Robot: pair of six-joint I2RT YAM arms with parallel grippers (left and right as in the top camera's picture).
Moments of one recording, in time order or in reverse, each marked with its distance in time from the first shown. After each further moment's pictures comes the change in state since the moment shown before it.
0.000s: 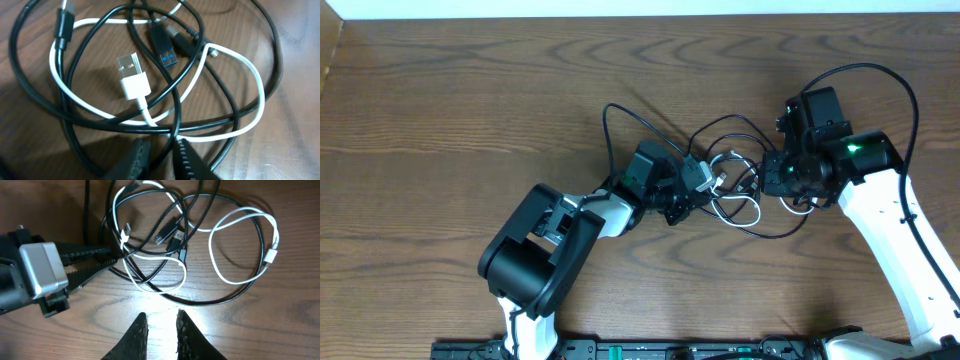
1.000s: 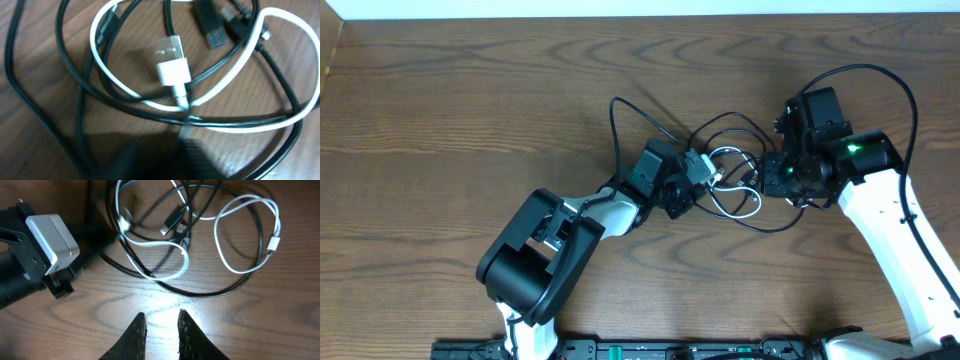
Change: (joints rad) left arm -0.027 -0.023 0.043 -0.114 -0.261 -0.012; right arm 0.000 0.000 0.000 -0.002 -0.019 -0.019
